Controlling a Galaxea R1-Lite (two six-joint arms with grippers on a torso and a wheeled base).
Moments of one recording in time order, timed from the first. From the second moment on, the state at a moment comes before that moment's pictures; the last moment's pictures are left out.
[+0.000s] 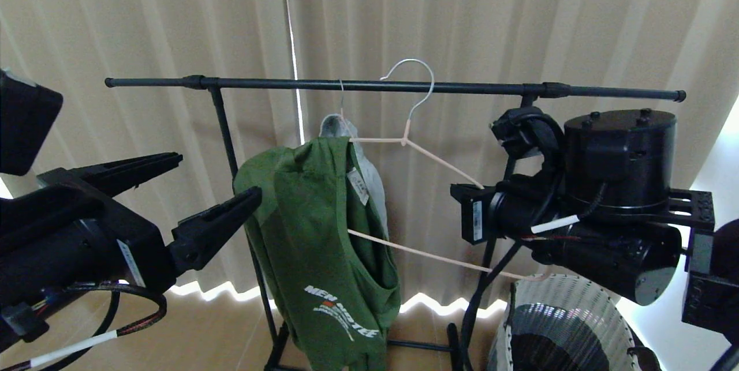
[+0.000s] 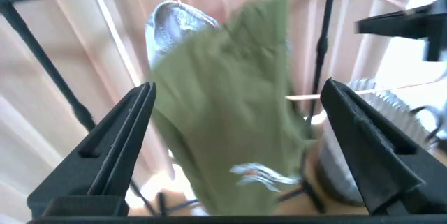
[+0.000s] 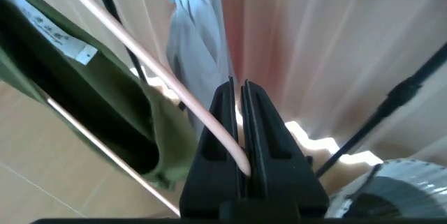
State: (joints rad) left arm -0.71 1.12 -0.63 -0.41 0.27 0.14; right arm 0.75 1.63 -0.88 -0.40 -0.36 0.20
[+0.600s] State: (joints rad) left arm -0.64 1.22 -0.64 -0.42 0.09 0.43; right arm 0.75 1.54 -0.73 -0.50 -0.33 0.14
